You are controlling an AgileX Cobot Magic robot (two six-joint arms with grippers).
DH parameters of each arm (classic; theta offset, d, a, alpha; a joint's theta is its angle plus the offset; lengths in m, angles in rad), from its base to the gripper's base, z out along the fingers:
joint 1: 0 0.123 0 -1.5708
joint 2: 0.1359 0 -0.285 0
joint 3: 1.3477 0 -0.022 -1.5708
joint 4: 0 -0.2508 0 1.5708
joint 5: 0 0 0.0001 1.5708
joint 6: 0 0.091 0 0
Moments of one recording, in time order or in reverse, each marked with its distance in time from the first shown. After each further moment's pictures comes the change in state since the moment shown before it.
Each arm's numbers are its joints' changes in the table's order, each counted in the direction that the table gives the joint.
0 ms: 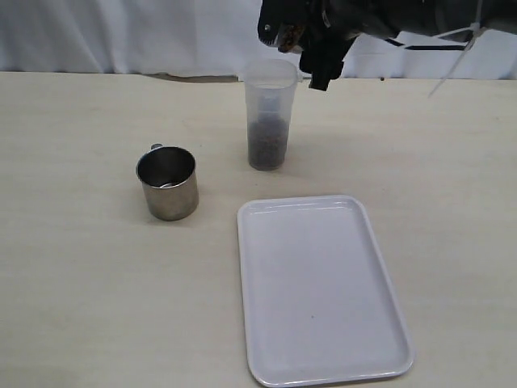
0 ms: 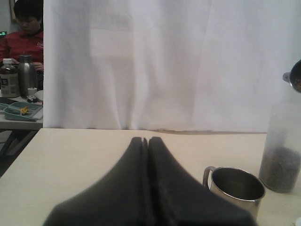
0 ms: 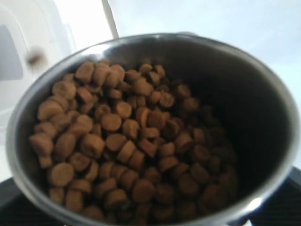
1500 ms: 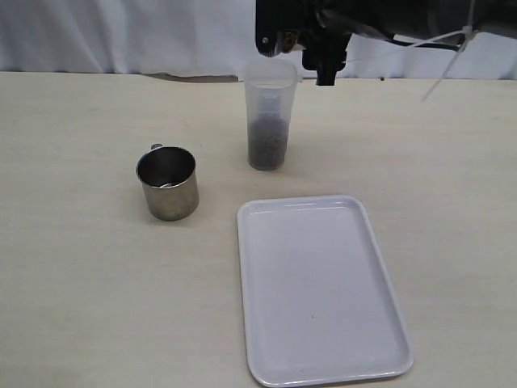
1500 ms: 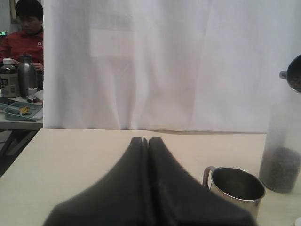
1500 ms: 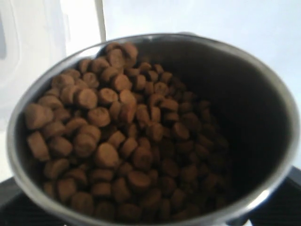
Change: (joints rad) left arm 0.000 0.000 0.000 0.000 -0.001 0.000; right arm 0.029 0.000 0.000 0.143 0.000 -0.066
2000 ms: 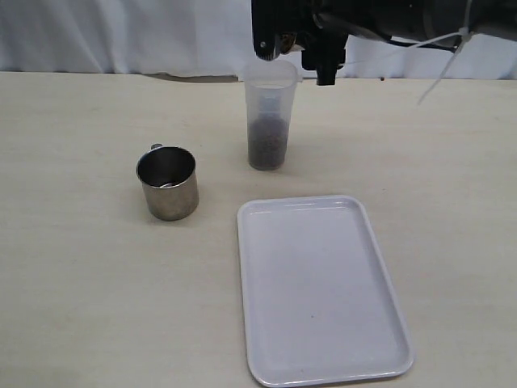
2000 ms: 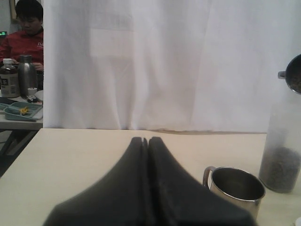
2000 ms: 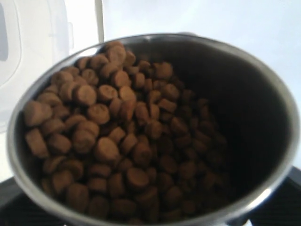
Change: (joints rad) left arm 0.000 0.000 0.000 0.000 0.000 0.000; right arm 0.007 0.004 0.000 0.030 -0.003 -0.033
